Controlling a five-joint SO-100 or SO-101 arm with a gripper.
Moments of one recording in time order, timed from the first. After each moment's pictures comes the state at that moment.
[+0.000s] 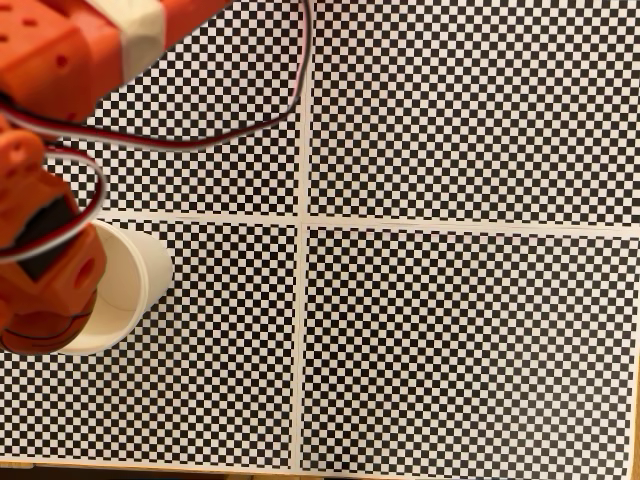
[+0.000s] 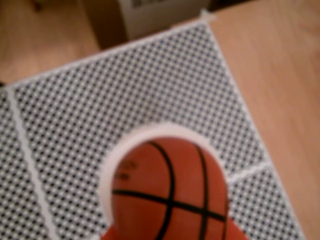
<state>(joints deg) 26.9 48.3 6.9 98.3 -99.0</state>
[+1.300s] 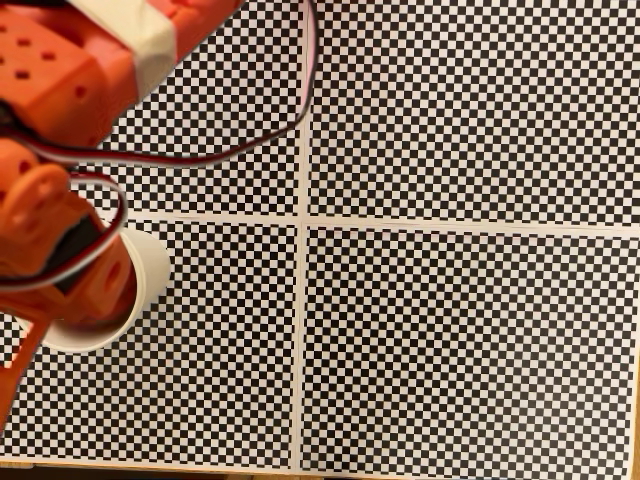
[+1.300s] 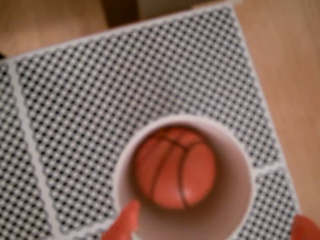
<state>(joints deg) 24.9 47.8 10.7 98.4 -101.6</state>
